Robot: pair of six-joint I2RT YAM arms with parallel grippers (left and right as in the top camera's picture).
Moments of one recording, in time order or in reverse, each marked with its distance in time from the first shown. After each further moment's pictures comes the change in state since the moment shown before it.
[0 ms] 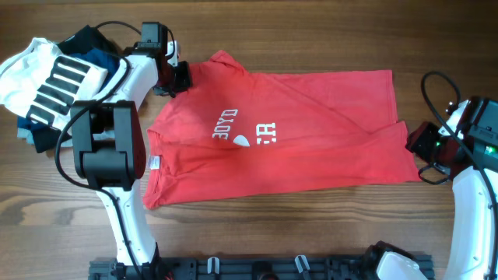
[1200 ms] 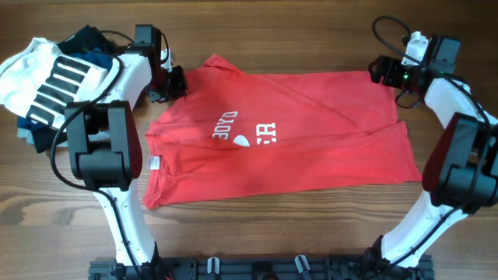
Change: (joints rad) left arm 0.032 -0.004 0.011 -0.126 0.027 -0.046; right arm 0.140 0.856 0.372 0.671 -0.214 -0.232
